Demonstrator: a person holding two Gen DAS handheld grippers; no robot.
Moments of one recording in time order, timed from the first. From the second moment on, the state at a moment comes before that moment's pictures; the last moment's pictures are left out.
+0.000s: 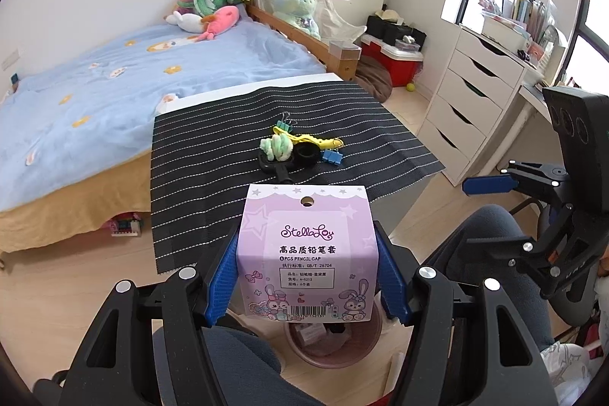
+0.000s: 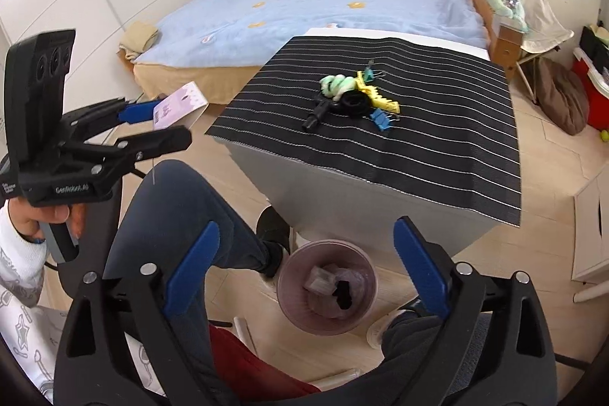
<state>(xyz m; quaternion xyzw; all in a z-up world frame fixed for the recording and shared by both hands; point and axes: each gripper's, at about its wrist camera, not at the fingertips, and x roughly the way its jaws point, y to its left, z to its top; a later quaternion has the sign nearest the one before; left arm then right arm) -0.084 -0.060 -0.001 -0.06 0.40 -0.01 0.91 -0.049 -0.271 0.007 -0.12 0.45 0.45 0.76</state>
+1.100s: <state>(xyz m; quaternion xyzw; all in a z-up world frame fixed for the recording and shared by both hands) -0.070 -0.125 -0.023 -0.02 0.43 -0.10 0.90 -0.032 -0.328 0.023 -0.07 0.44 0.39 0.81</state>
